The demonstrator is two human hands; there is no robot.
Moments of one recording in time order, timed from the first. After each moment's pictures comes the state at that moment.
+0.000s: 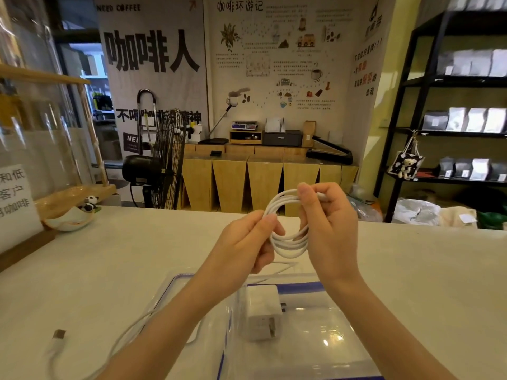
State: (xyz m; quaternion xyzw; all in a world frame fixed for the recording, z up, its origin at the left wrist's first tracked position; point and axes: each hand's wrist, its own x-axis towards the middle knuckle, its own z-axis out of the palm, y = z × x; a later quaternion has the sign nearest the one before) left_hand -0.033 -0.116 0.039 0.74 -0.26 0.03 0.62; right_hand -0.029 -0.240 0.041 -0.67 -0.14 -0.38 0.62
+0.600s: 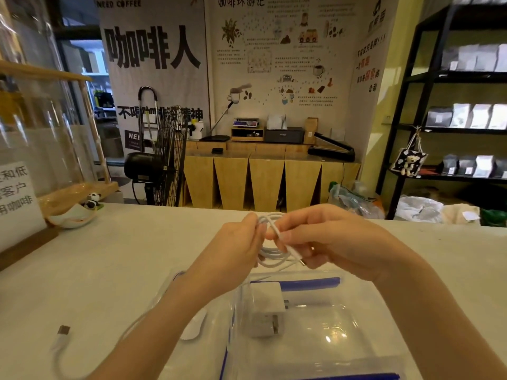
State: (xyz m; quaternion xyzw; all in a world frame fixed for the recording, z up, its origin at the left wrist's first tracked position) left_hand -0.018 -0.106 0.031 0.91 -0.22 0.09 0.35; right_hand -0.045 -0.264 0.075 -0.80 -0.17 0.13 0.56
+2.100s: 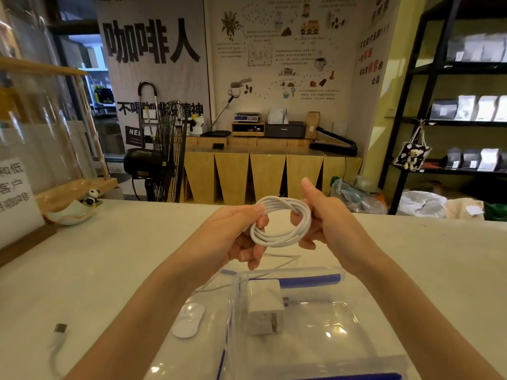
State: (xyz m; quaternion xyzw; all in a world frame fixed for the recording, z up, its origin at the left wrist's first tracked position) left_hand -0.023 -0.099 0.049 0.69 -0.23 -0.13 0.68; right_hand -0.024 -0.258 0.053 -0.77 -0.09 -0.03 0.63
